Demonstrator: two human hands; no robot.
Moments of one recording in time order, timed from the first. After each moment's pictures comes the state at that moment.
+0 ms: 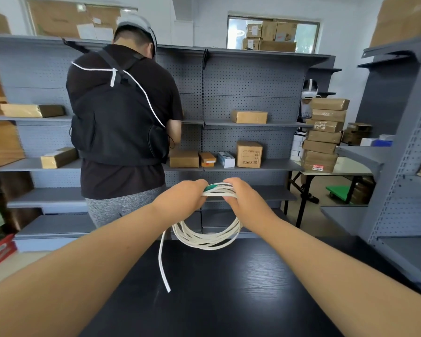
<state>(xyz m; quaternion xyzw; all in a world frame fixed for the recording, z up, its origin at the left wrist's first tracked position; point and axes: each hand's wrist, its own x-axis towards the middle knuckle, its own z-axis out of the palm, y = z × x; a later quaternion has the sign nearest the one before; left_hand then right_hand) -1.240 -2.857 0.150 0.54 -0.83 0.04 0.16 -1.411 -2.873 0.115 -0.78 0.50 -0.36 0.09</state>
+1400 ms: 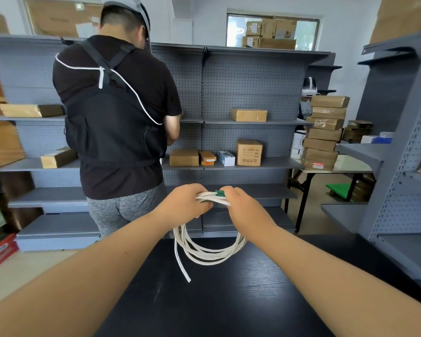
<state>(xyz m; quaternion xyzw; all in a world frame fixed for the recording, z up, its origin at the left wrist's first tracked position) -1.235 -2.866 0.124 0.51 -0.78 -0.16 0.31 -1.408 -2.861 0.103 -0.82 0.51 -0.27 -0.03</state>
